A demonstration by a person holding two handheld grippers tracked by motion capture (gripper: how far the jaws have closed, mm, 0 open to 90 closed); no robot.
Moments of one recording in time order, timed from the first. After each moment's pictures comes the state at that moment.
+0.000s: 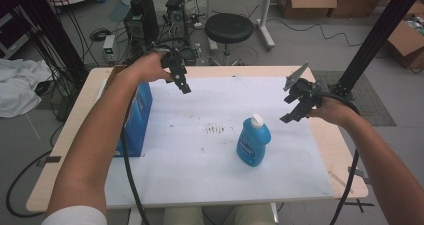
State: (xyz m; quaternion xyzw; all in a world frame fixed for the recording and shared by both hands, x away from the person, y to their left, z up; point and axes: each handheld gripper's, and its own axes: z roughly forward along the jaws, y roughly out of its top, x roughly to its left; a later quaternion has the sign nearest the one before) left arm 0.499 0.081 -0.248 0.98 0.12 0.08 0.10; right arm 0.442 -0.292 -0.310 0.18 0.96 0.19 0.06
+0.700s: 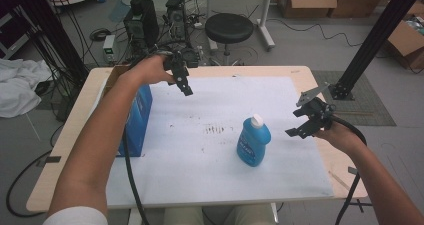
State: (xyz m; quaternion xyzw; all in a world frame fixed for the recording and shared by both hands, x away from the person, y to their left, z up) left arm 0.497 0.076 -0.254 0.99 0.12 0.08 0.10; right arm 0.395 -0.322 -0.340 0.25 0.93 0.26 0.10
